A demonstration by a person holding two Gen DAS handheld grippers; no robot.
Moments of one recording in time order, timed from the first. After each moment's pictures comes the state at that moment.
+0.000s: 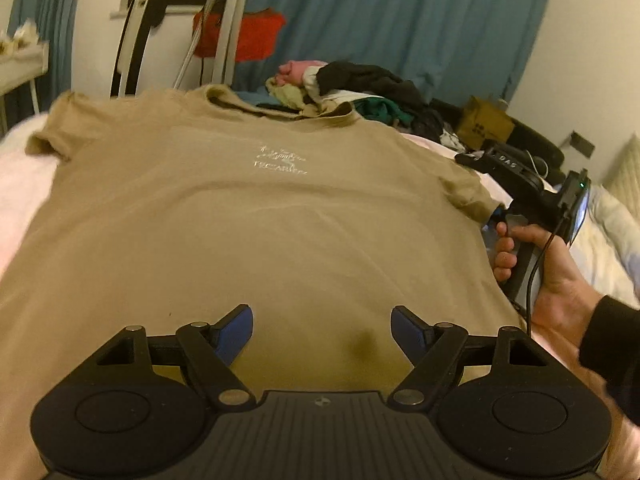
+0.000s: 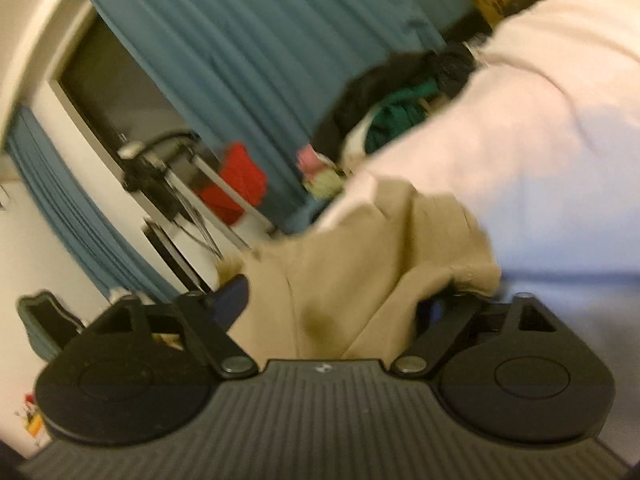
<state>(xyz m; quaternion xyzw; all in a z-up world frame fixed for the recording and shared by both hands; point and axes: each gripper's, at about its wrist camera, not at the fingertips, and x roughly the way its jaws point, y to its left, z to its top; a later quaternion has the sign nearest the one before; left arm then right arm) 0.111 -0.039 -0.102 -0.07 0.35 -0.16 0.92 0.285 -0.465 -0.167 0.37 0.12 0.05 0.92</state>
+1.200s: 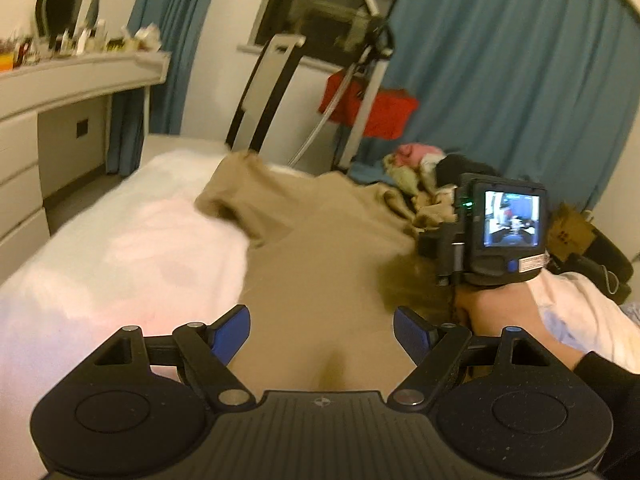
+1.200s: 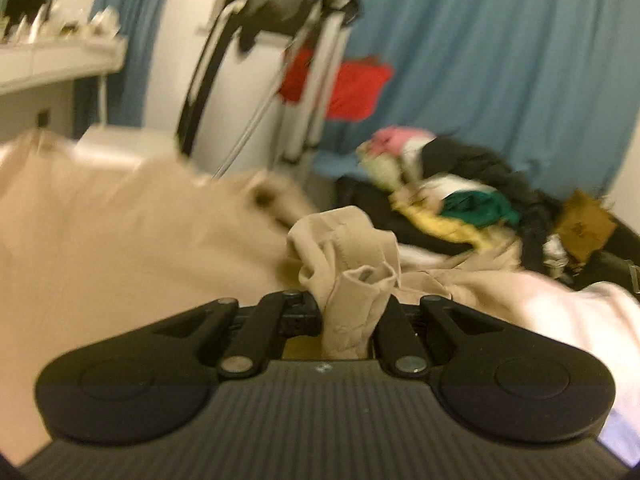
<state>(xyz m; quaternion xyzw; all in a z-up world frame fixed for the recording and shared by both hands) 0.138 0.123 -0.056 -0.15 0.29 -0.01 0.95 0.372 -0.082 -0.110 -0.14 0.24 0.00 0.96</state>
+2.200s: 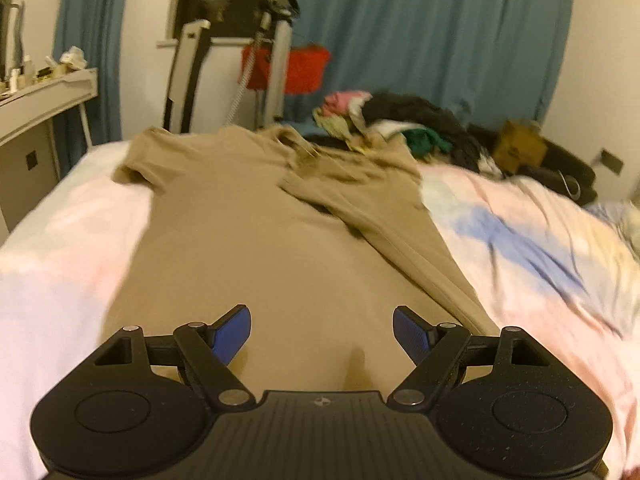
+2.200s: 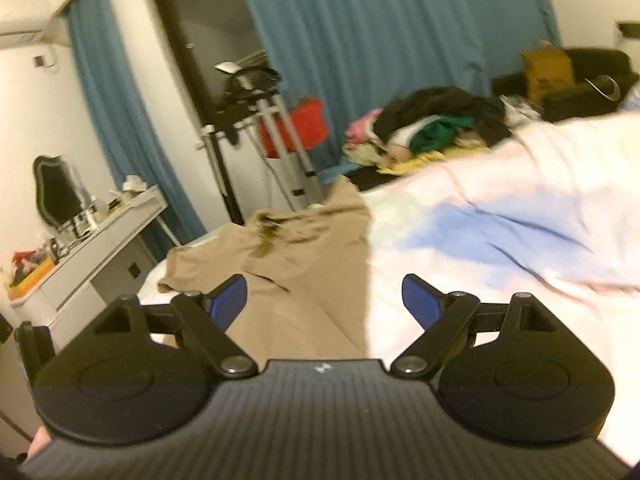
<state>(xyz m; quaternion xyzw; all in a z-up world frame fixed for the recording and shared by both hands) 0.048 -0.009 -0.058 -0.03 0.32 -0.10 0.94 -0.002 -0.318 0.000 0.19 0.21 0.04 0.96</state>
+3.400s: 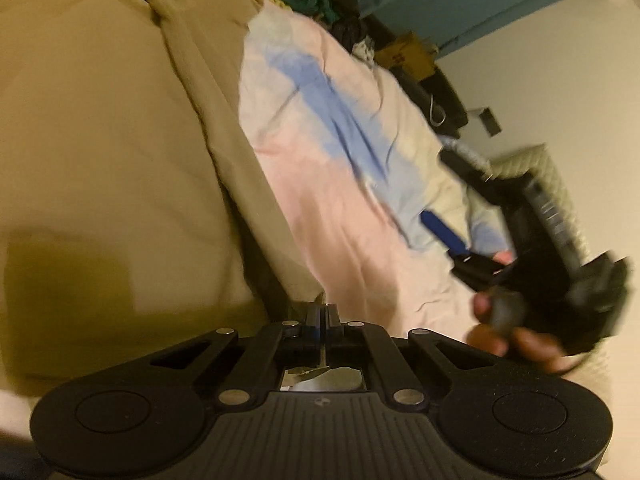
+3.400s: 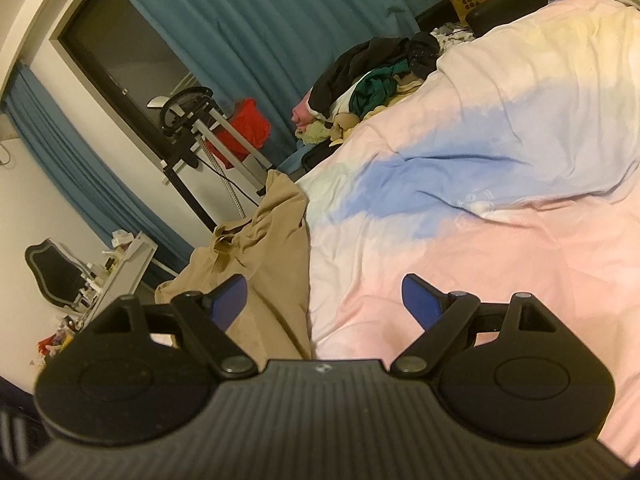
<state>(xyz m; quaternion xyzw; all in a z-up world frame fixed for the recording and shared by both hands) 0.011 -0.085 -0.076 -0.25 0.52 -0.31 0.76 -0.005 -0.406 -0.044 0.34 0.24 0.02 0.91</state>
